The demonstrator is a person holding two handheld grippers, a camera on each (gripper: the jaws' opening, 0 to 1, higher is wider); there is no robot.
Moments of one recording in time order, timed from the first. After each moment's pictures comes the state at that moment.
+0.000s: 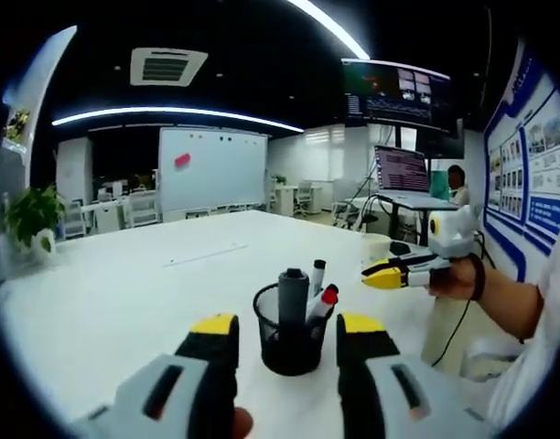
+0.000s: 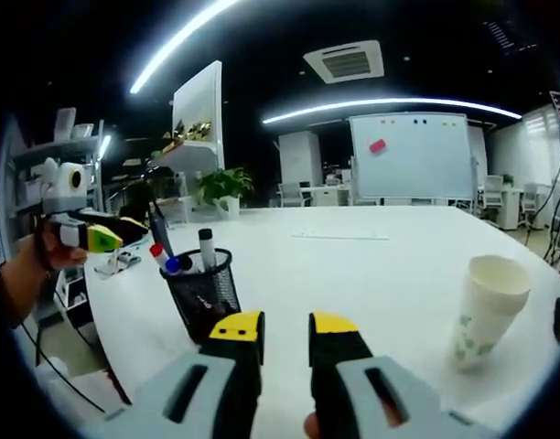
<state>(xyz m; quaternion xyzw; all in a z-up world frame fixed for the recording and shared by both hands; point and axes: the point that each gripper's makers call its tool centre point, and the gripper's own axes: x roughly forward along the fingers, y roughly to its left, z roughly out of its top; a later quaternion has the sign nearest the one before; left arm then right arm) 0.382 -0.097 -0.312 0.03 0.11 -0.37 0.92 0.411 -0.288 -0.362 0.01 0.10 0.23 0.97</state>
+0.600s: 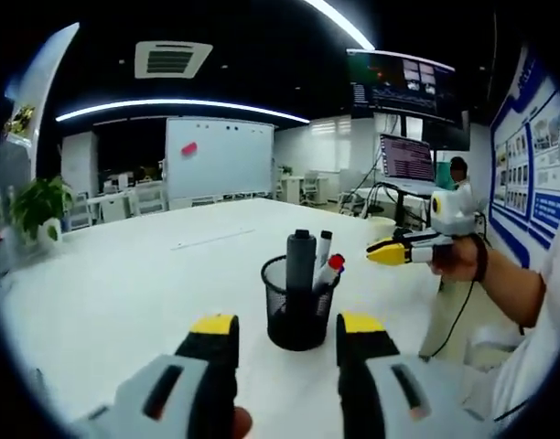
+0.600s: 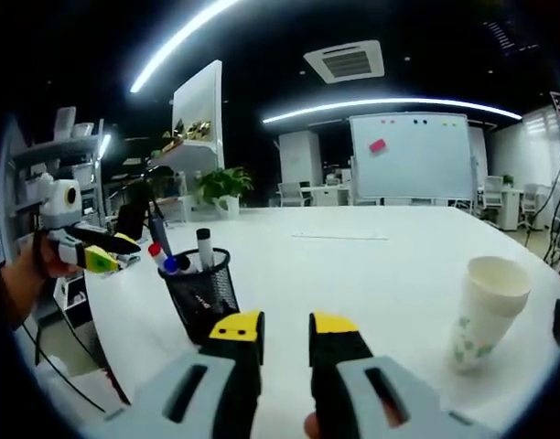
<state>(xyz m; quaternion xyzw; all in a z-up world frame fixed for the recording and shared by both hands) 0.375 -0.081 -0.337 0.04 0.13 -0.36 0.92 0.413 -0.289 -0.362 0.01 0.10 0.23 0.97</state>
